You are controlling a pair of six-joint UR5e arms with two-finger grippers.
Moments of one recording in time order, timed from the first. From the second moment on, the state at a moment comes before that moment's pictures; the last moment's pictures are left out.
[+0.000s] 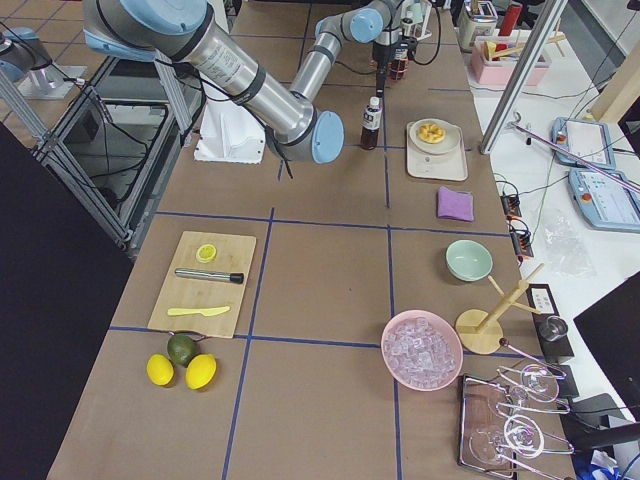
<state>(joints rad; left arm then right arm) -1.10 -1.60 -2.12 -1.53 -2.18 -0.67 0.70 -0.46 1.43 -1.89 2.00 1.13</state>
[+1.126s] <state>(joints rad) -1.10 -1.60 -2.12 -1.53 -2.18 -0.67 0.67 -0.48 1.40 -1.88 1.97 1.12</state>
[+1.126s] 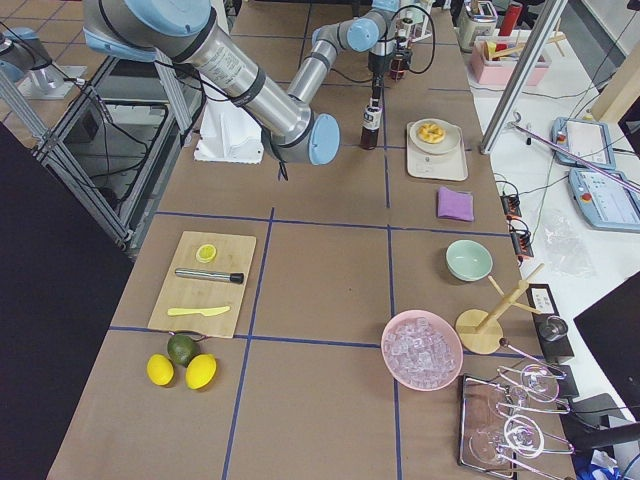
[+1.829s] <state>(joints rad) -1.10 -1.60 -2.12 -1.53 -2.18 -0.67 0.67 -0.48 1.41 -1.88 1.97 1.12</state>
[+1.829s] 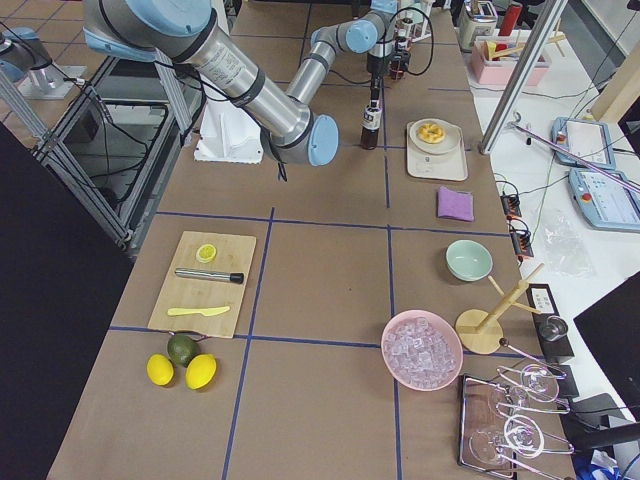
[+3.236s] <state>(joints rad) -1.10 -1.60 -2.12 -1.53 -2.19 -0.67 0.67 -0.47 1.41 -1.88 1.96 1.12</state>
